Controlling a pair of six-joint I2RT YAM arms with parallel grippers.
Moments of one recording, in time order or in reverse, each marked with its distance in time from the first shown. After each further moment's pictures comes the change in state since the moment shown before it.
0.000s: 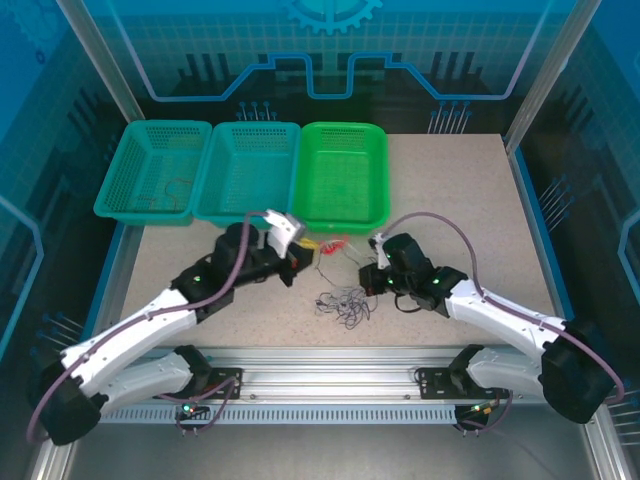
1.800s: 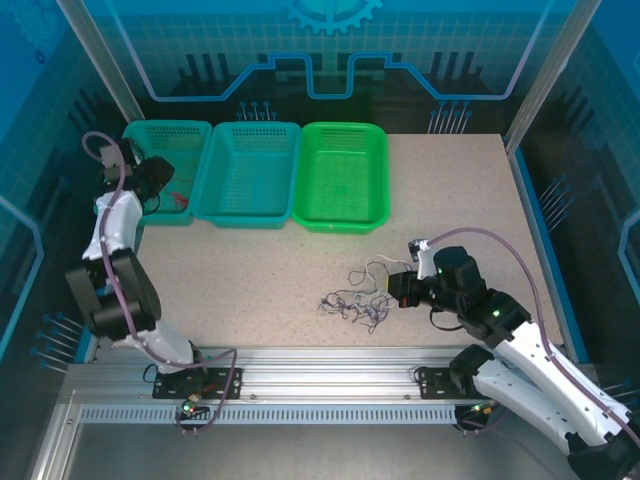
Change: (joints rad) left arm 1.050 0.621 0.554 -0.257 0.019 -0.430; right arm -0.065 -0.467 0.051 -0.328 -0.159 0.020
